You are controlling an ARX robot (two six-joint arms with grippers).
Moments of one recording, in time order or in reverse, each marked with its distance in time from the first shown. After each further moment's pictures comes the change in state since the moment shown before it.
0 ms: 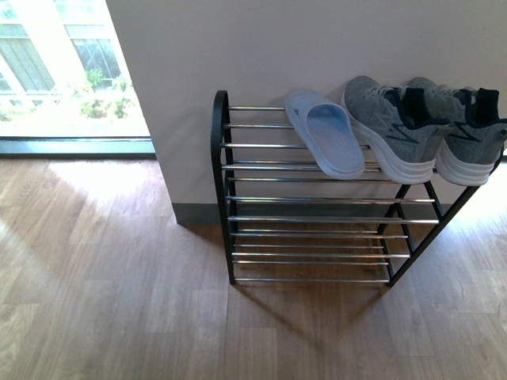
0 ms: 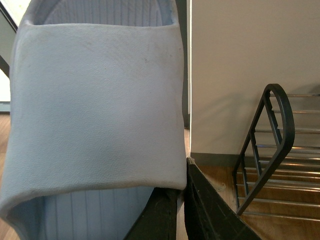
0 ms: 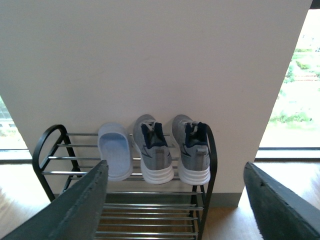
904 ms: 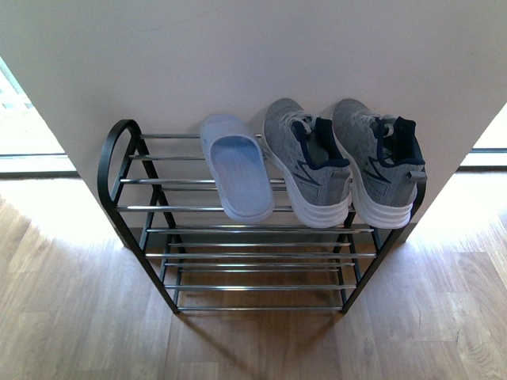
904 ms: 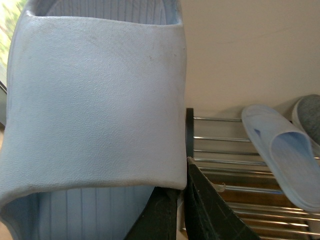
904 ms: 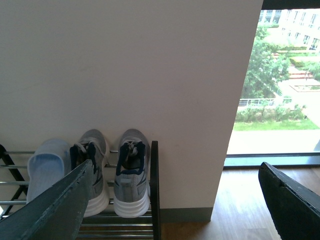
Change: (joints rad) left arm 0.002 0.086 0.051 -0.028 0.040 -0.130; right arm 0.000 -0.001 0.000 -0.002 0.004 0.000
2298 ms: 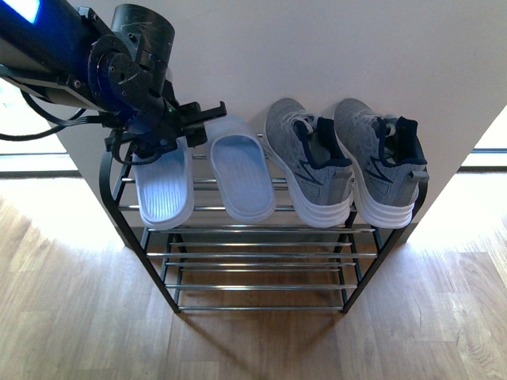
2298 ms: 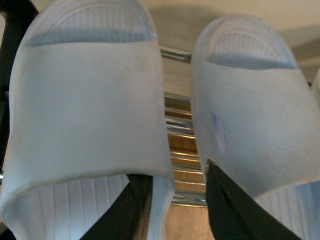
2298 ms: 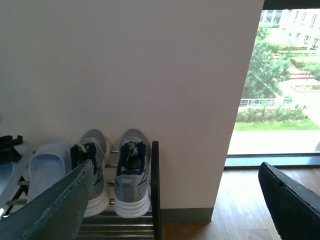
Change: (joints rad) left arm -0.144 1.249 1.201 -0.455 0.147 -0.348; right arm 0.000 0.000 0.000 0.000 0.000 0.000
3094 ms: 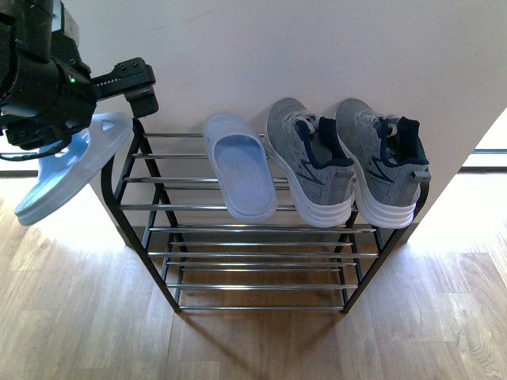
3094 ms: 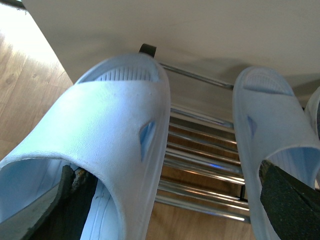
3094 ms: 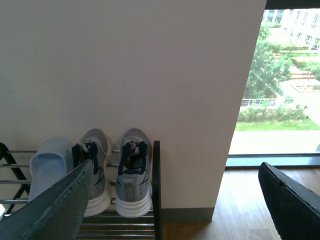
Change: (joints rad) left arm 0.083 -0.394 -0.444 0.174 -0.075 0.018; right arm 0.000 0.000 0.000 0.000 0.000 0.000
